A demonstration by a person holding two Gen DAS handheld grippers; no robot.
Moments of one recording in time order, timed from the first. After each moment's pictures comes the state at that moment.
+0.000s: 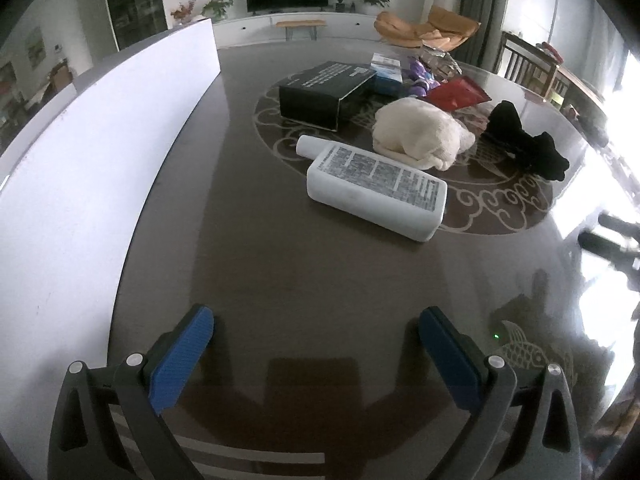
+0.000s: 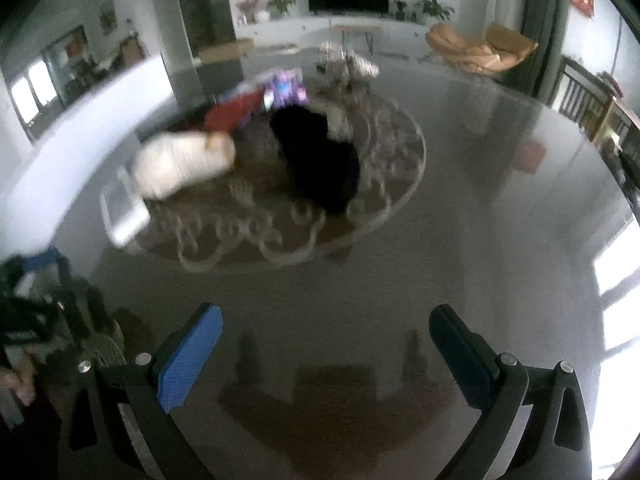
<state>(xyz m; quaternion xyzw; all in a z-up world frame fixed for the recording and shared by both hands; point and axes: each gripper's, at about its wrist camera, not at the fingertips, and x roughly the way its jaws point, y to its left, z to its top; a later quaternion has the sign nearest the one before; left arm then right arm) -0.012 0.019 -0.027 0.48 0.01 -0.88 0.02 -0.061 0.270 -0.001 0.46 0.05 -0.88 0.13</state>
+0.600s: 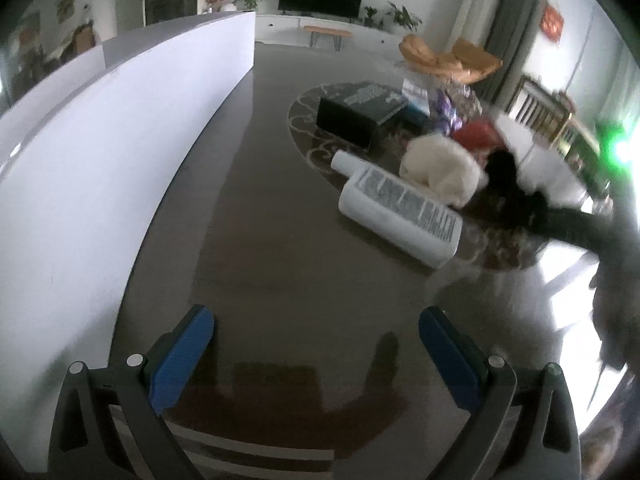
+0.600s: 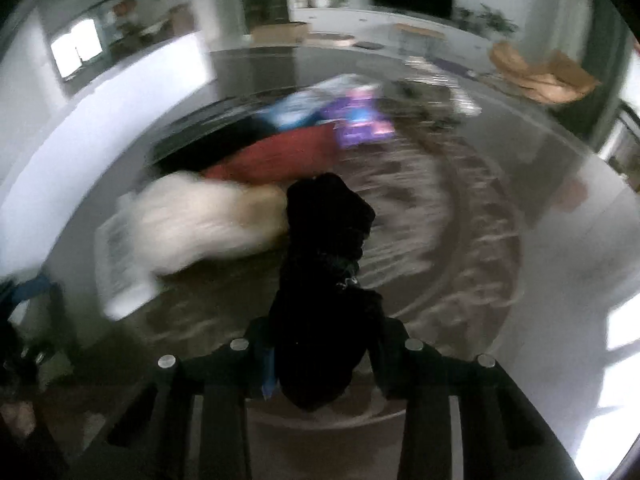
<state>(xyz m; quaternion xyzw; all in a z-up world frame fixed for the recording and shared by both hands) -0.005 -0.012 -0.020 0.46 0.11 -0.88 0.02 -0.128 0.189 -0.011 0.47 0.11 -0.84 0.24</state>
